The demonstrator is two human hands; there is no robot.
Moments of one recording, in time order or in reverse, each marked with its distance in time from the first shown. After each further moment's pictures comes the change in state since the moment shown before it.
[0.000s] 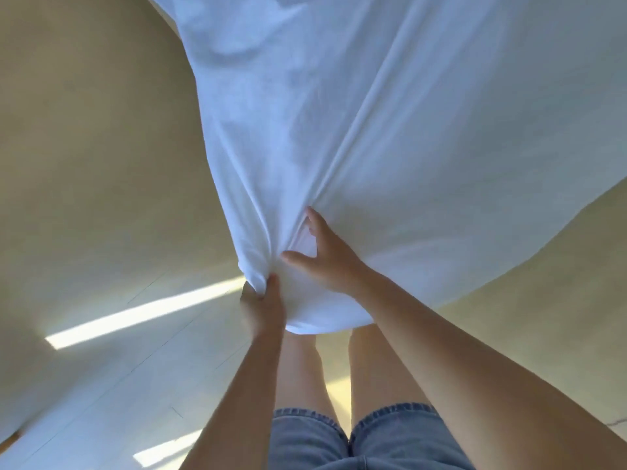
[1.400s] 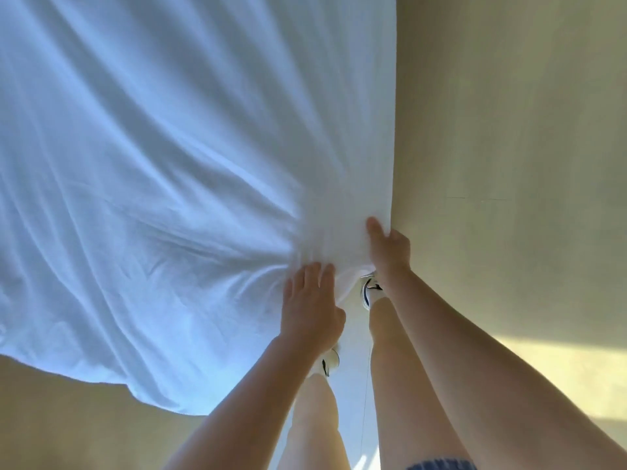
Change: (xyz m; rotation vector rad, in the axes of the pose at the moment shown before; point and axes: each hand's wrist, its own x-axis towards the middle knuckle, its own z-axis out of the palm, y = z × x) left_hand -0.175 0.001 0.352 1.945 -0.640 1.167; right_hand -0.058 0.379 -0.206 1.348 0.816 0.760
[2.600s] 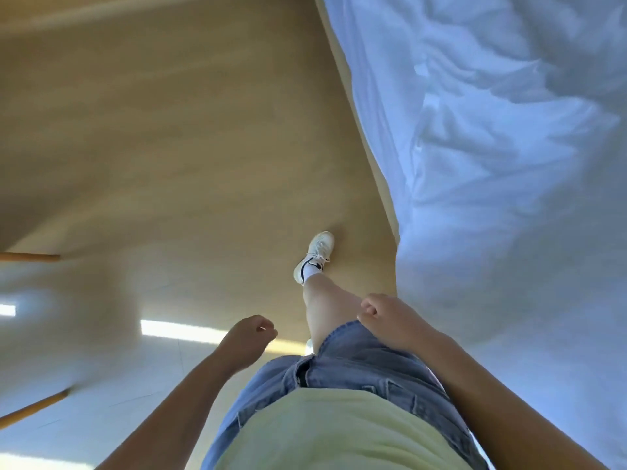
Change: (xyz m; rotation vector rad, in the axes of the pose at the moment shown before) left_hand -0.472 -0.504 0.278 -1.713 0.274 -0.811; right_hand -0.503 0.239 0.423 -2.092 -0.873 -0.964
